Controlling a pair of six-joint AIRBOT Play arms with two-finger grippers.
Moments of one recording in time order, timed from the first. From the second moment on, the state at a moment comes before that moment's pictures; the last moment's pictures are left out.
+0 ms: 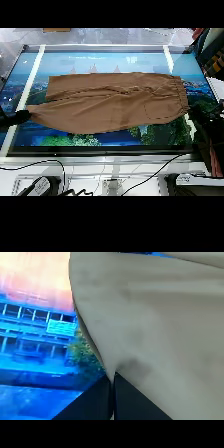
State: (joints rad) left arm 0.64 -1.08 0.82 0.95 -0.90 -0.89; right arm -0.72 -1.46 0.88 -0.66 0.68 1.05
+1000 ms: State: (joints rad) left arm 0.63 -0.89 0.82 1.08 -0.80 -0.92; right arm -0.95 -0.98 0.88 -1.12 0.99 1.24
